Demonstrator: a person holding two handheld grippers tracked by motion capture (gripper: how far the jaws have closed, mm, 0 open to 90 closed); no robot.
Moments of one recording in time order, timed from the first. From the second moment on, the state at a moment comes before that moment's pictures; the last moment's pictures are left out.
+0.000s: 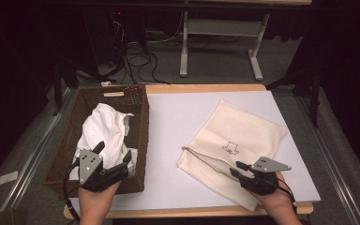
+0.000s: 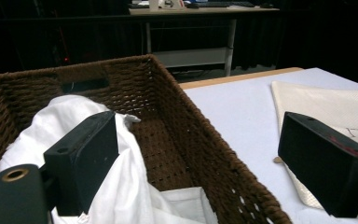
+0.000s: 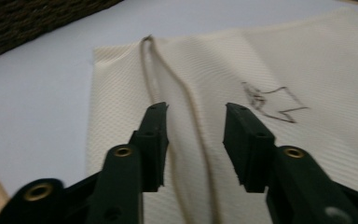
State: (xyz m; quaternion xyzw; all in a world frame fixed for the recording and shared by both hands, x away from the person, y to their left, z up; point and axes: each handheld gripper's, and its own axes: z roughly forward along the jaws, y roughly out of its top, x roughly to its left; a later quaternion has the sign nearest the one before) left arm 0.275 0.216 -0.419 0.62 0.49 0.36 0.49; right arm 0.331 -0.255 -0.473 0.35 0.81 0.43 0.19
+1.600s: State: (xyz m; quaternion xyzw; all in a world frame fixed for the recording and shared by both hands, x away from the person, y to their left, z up) left arm 0.404 0.273 -0.426 0.68 0.63 0.21 0.30; right arm 0.326 -0.292 -0.480 0.38 0.78 0.44 0.22
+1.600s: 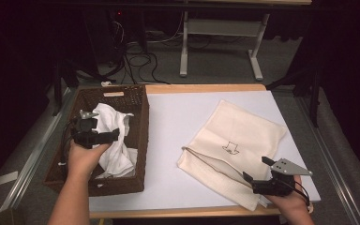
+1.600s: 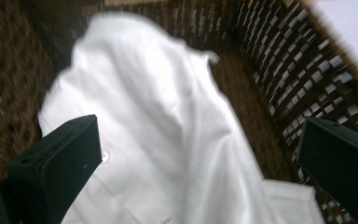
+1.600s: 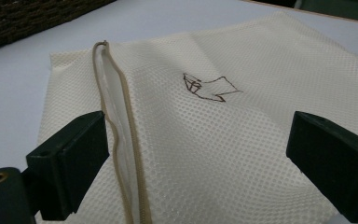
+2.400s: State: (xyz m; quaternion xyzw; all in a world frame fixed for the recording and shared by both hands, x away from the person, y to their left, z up) left arm 0.435 0.278 -0.496 0.74 0.66 0.05 0.10; right arm 0.317 -0.275 -0.480 0.35 0.80 0.44 0.21
